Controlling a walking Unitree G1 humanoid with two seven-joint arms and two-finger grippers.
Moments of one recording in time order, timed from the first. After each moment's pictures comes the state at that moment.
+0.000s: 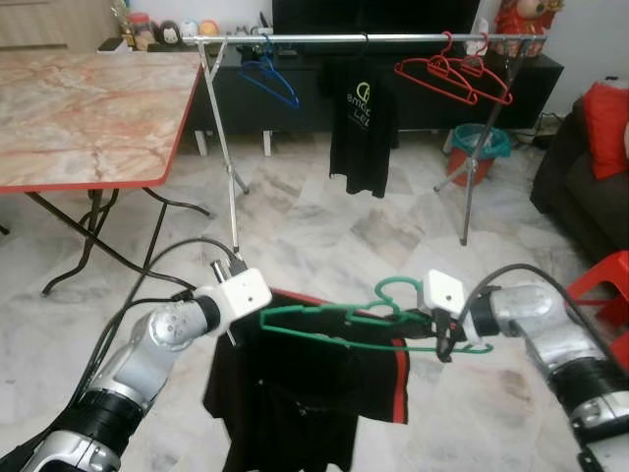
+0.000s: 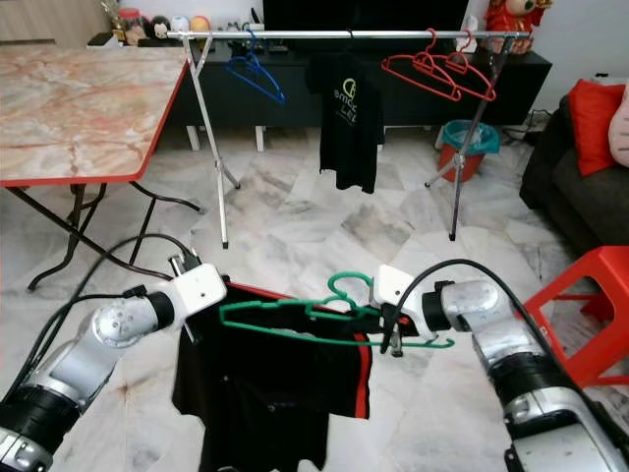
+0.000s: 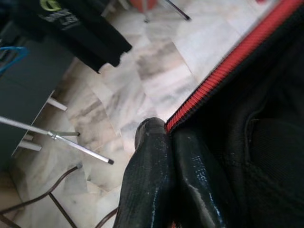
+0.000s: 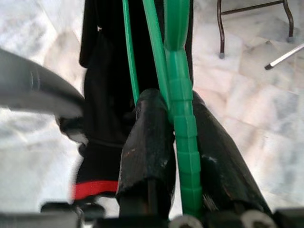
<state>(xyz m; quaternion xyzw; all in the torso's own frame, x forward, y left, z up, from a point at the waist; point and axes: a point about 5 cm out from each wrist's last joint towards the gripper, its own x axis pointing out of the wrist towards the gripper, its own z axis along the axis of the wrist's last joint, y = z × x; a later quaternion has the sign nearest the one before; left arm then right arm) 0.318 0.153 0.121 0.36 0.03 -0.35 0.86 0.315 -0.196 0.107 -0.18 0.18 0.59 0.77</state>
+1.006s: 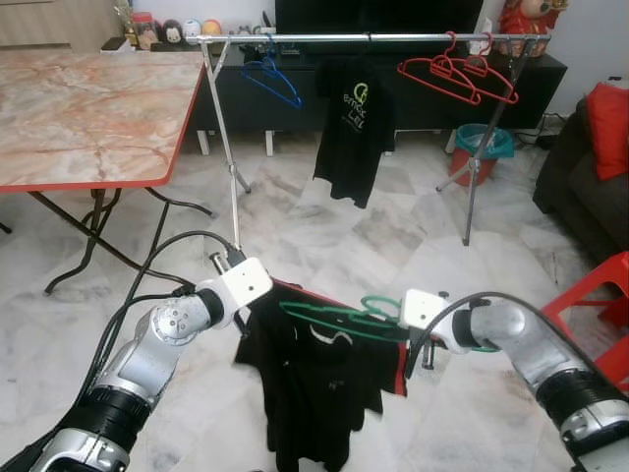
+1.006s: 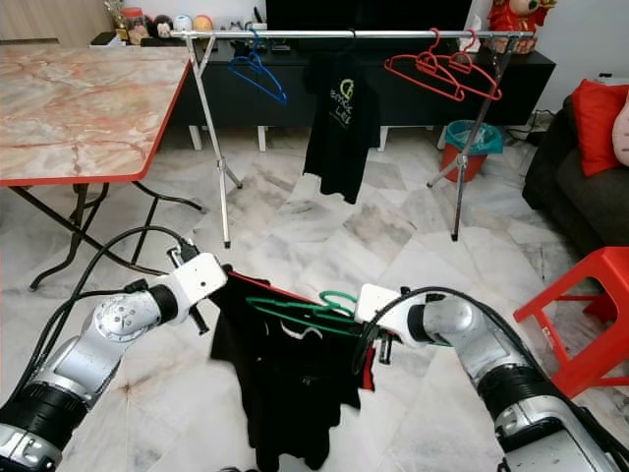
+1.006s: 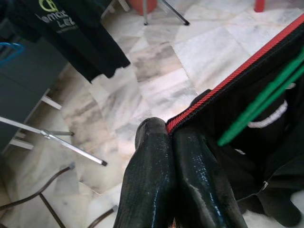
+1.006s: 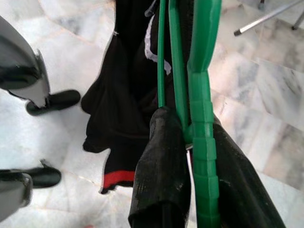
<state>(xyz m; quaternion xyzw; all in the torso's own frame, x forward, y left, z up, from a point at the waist) 0.320 0.146 0.120 0.35 0.04 -0.35 0.87 0.318 -0.193 0.073 -0.38 0.22 0.47 0.76</state>
